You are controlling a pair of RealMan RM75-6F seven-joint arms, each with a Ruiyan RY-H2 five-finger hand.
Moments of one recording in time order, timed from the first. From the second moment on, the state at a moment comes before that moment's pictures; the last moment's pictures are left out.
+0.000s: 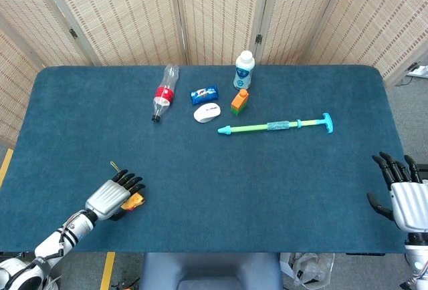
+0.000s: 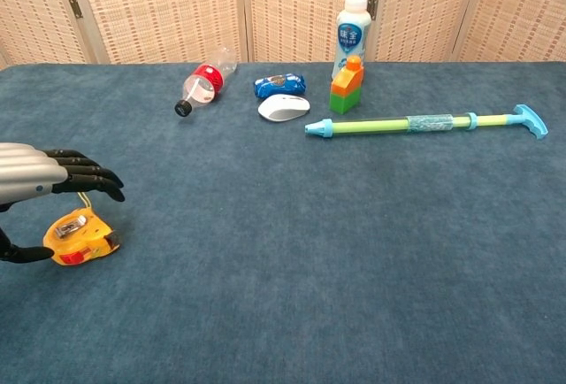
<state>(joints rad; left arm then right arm) -0.57 -1.20 0.00 -1.66 1.47 0.81 0.33 0.07 -1.08 0.08 -1.65 -1.48 1.50 -0.07</state>
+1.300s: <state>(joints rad) -0.56 -1.25 0.04 -1.63 1.27 0.87 0.41 0.06 -1.11 0.08 -1.62 -1.48 1.50 -0.04</state>
